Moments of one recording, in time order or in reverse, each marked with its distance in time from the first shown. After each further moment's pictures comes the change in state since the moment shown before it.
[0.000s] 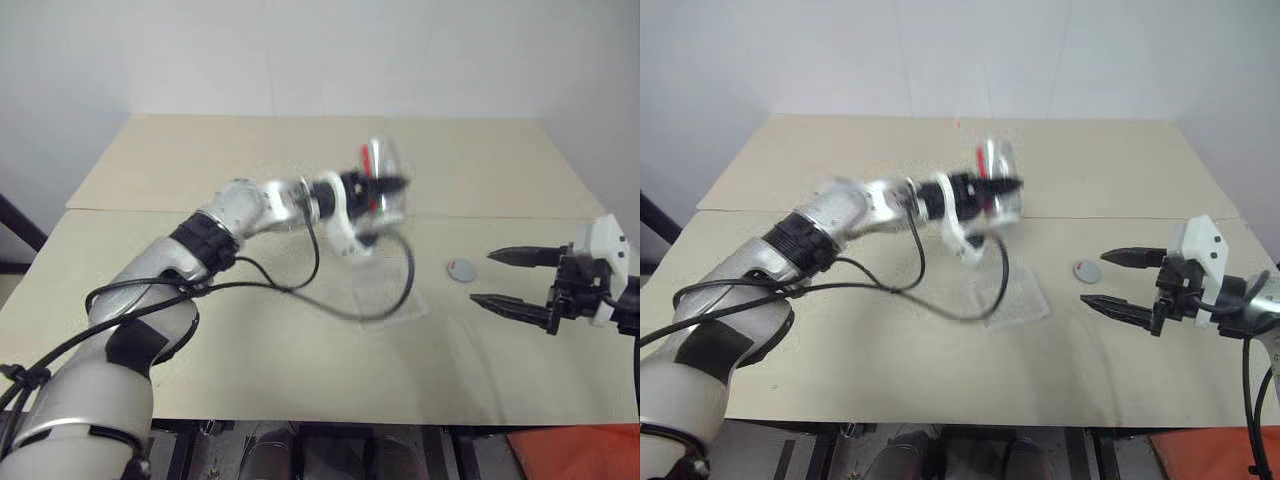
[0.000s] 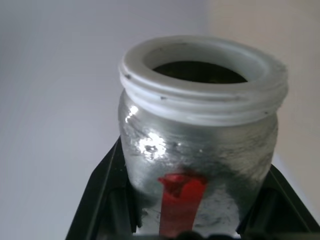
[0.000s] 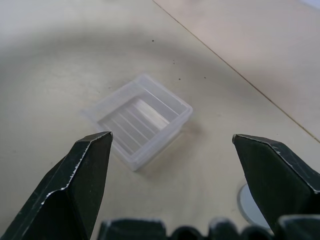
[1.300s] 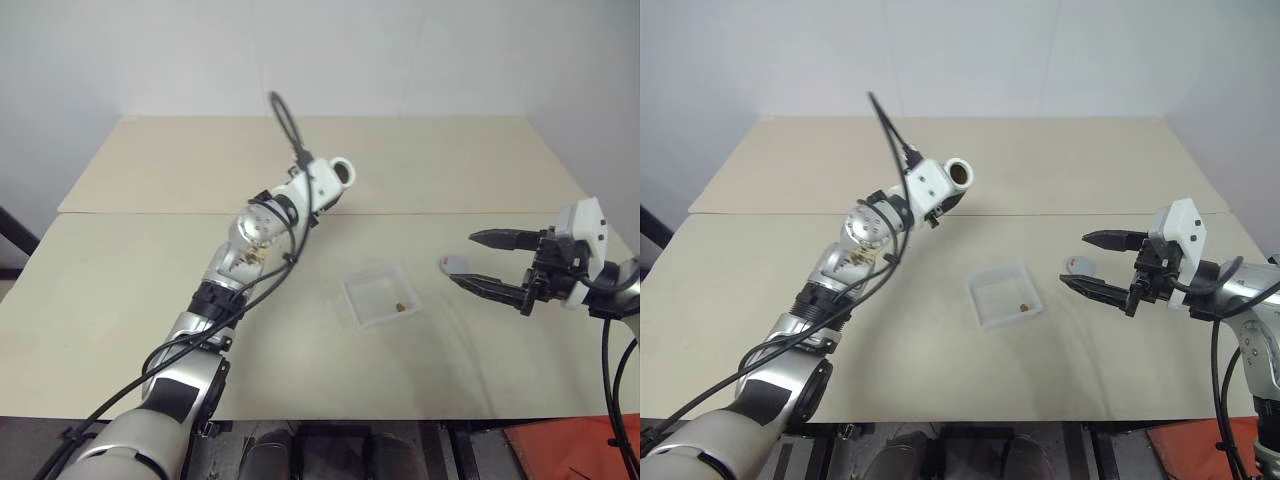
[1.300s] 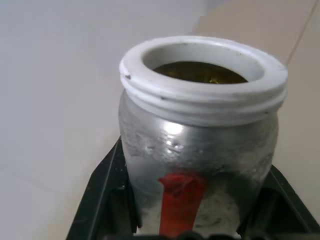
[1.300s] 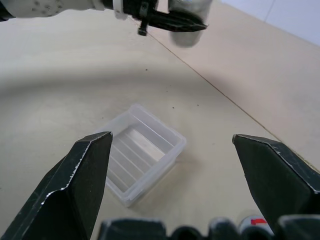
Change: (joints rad) left arm 0.423 -0.257 0.836 -0.215 -1.155 0.785 -0.715; right arm -0.123 0.077 0.071 0.011 0.009 0.019 -0.056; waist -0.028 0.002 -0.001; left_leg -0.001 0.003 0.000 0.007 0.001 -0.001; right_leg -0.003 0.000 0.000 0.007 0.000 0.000
